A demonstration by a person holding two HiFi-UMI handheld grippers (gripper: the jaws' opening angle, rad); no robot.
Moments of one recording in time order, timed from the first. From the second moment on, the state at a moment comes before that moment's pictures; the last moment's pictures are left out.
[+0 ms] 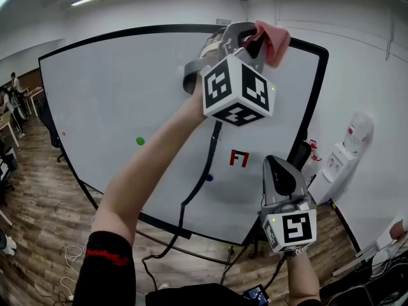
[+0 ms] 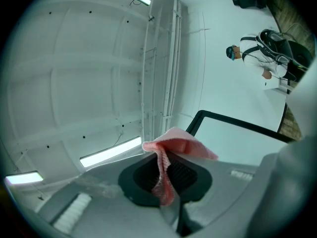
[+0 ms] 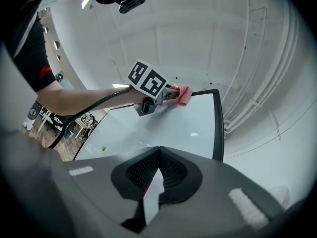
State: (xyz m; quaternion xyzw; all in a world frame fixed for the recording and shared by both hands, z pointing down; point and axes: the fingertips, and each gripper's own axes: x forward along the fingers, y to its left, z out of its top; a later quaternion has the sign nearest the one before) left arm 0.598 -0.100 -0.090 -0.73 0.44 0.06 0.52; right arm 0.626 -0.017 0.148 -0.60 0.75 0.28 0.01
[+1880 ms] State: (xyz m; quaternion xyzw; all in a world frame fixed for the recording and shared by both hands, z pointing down) left arm 0.457 -0.168 -0.088 -0.70 0.47 0.03 0.54; right arm 0.492 -0.070 0.079 -0.57 0.75 0.33 0.05
